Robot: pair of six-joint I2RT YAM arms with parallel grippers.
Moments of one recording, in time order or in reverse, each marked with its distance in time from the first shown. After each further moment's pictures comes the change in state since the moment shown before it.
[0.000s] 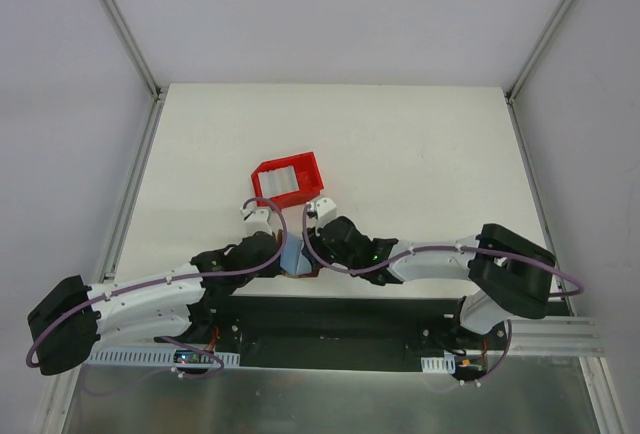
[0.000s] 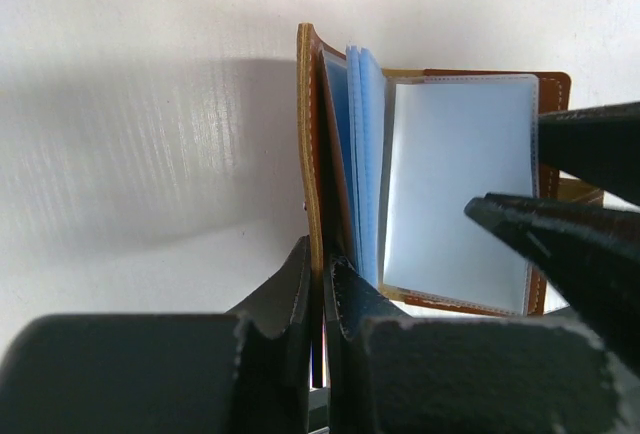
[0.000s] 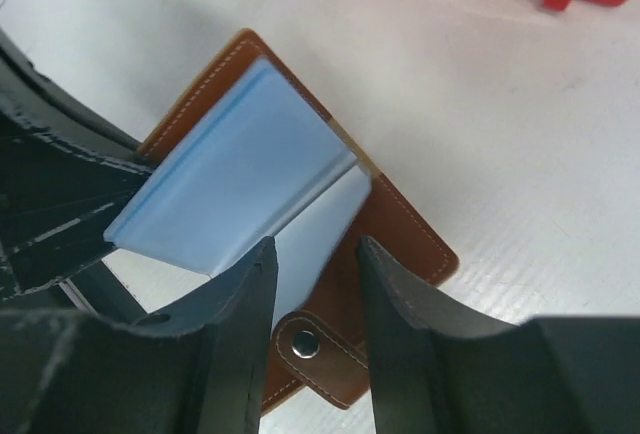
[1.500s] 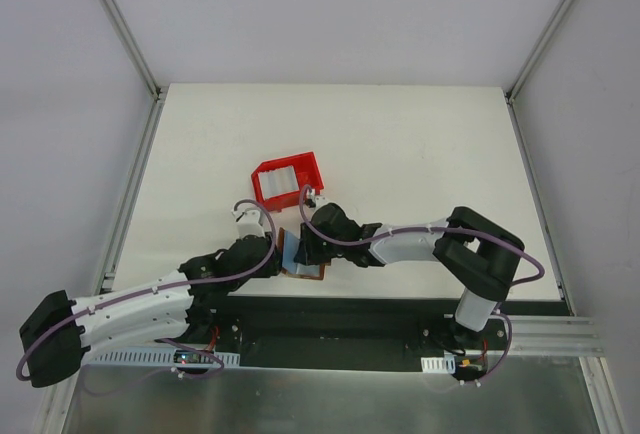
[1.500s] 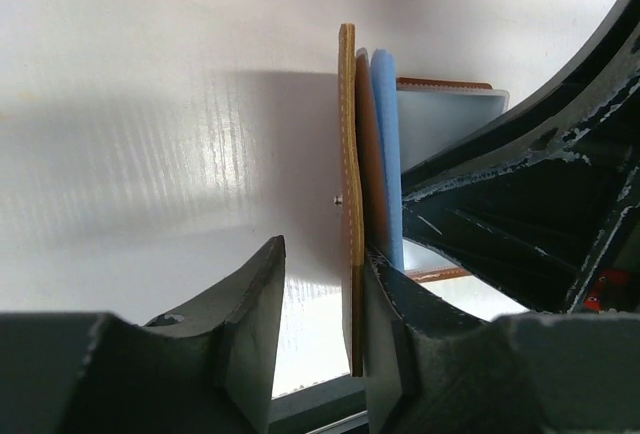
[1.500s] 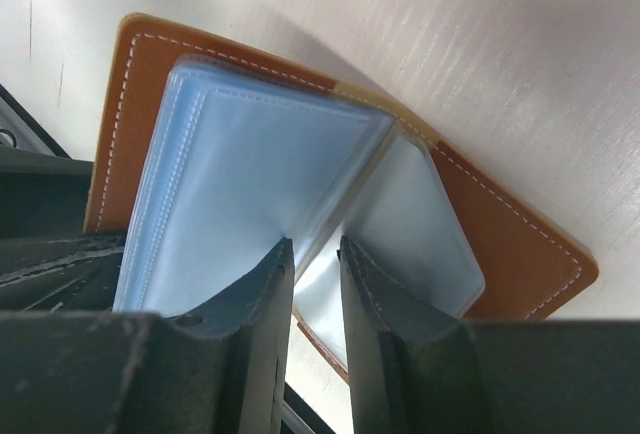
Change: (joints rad) left arm 0.001 -0.134 -0.041 -0.019 -0.020 0.003; right arm -0.116 0.180 0.118 -0.106 -0.314 0.368
